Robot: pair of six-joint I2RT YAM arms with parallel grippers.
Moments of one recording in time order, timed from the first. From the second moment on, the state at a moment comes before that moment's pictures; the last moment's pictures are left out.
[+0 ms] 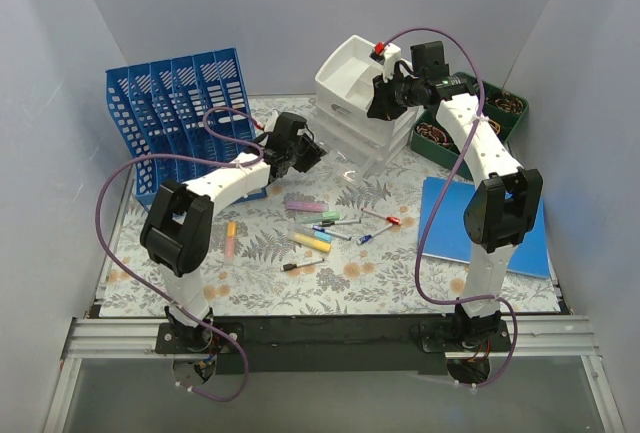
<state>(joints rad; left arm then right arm) -0.55 1.83 1.34 -0.16 -0.09 -1.19 0.28 1.95 1.95 -0.70 -0.55 -0.25</state>
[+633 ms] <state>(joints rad) -0.55 1.65 1.23 -0.11 -0.06 -1.08 0.28 1.94 1.95 -0.72 -0.57 -0.28</state>
